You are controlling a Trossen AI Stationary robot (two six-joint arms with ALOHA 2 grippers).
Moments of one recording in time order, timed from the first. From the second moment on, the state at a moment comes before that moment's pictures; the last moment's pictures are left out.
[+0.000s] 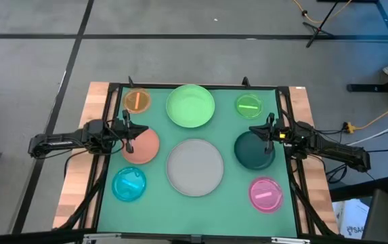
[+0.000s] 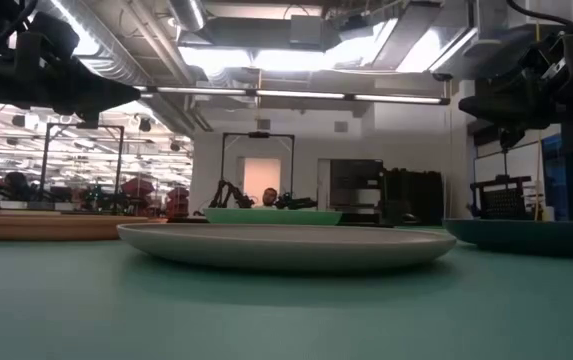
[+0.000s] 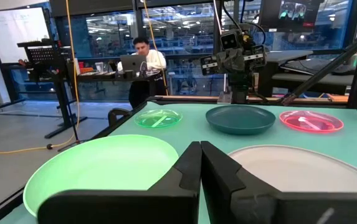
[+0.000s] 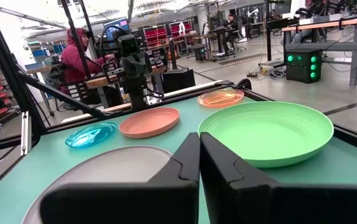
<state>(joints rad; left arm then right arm) 0.14 0.01 0.01 0.03 -0.13 0.03 -0.23 0.01 0.01 0.02 -0.05 0.20</state>
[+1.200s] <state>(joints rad) 0.14 0.28 0.01 0.43 -0.19 0.07 -0.23 0.11 0.01 0.22 0.05 0.15</state>
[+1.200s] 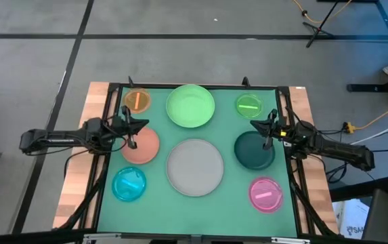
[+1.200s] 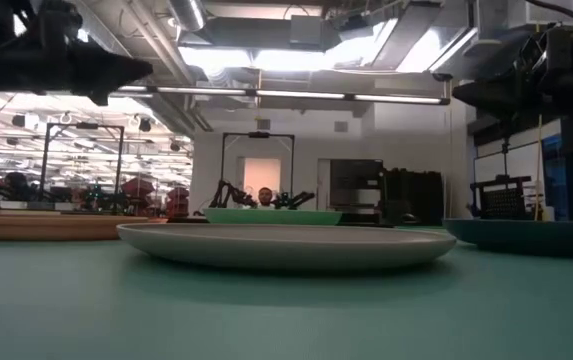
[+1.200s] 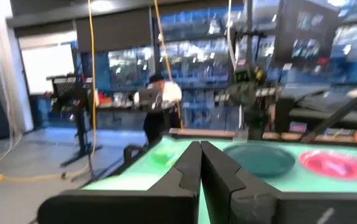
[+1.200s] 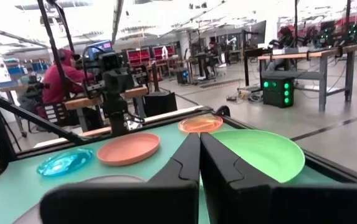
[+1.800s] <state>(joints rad) 0.14 0.63 0.02 0.69 -0.17 0.01 -0.23 0.48 0.04 0.56 0.05 0.11</state>
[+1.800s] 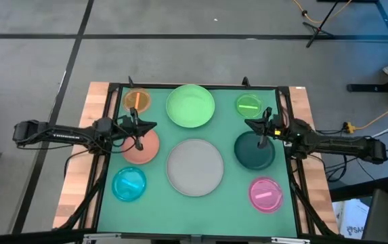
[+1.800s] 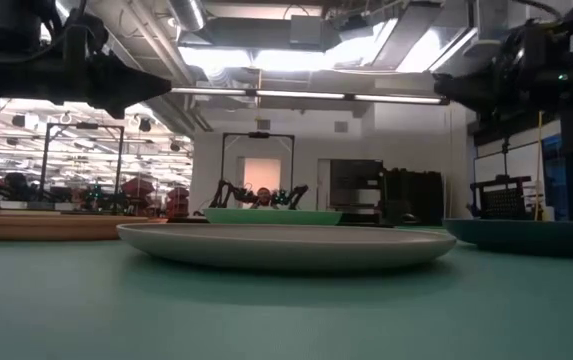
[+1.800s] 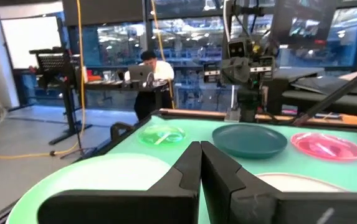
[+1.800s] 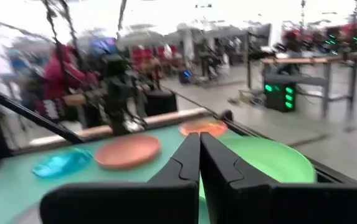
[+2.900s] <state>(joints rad) 0.14 1.36 0.36 0.73 -0.12 0.04 -0.23 0.86 0.09 0.71 -0.04 0.14</state>
